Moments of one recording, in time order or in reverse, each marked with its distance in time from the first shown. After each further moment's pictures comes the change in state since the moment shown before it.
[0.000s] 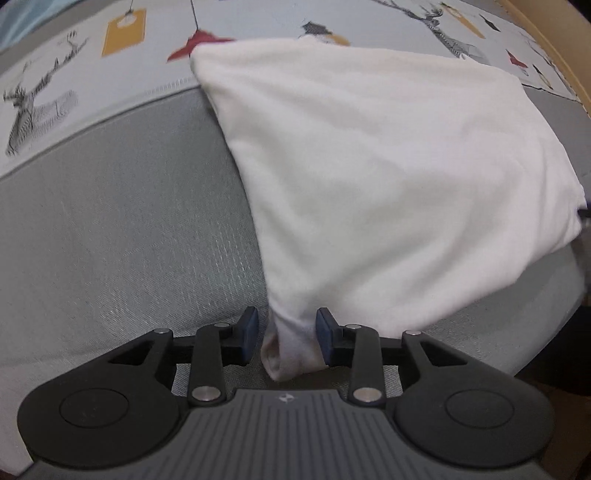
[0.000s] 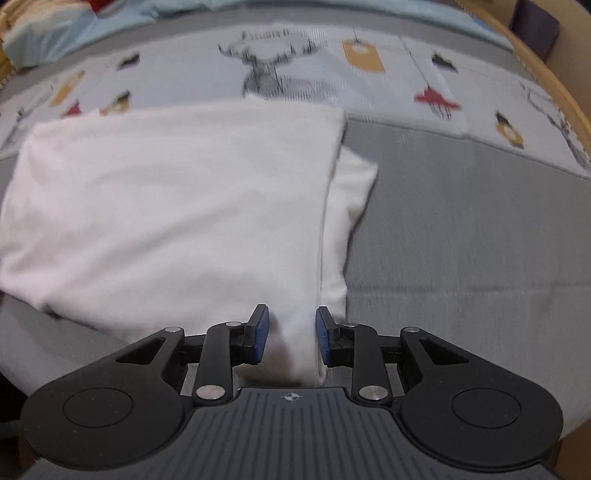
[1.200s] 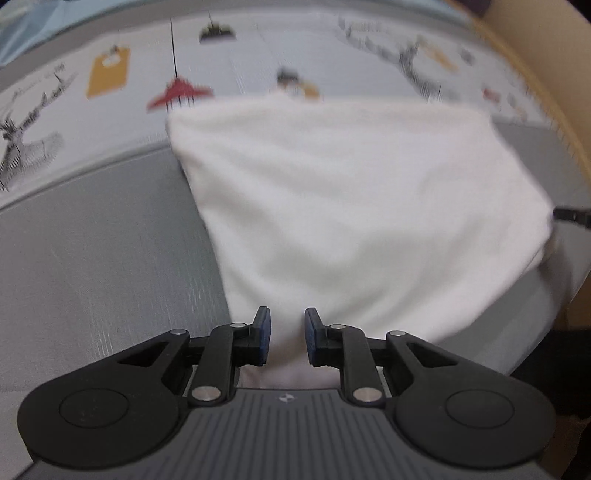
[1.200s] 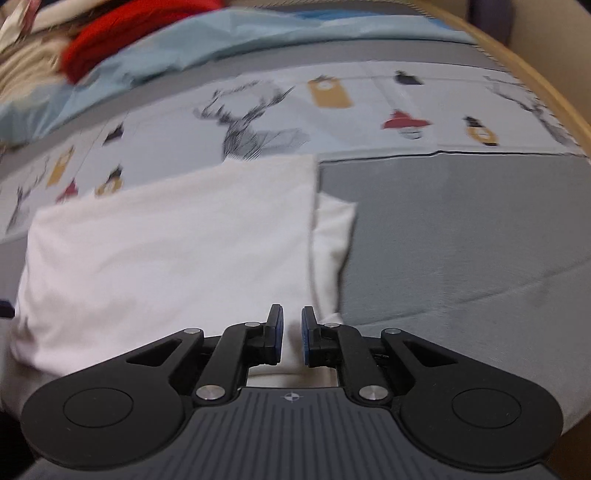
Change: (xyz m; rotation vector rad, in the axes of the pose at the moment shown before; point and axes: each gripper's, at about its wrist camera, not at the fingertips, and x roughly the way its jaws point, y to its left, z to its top) left arm -0.016 -0.021 0.010 0.010 -0.067 -0.049; right arm -0.028 -0.018 0.016 0.155 -0.125 0.050
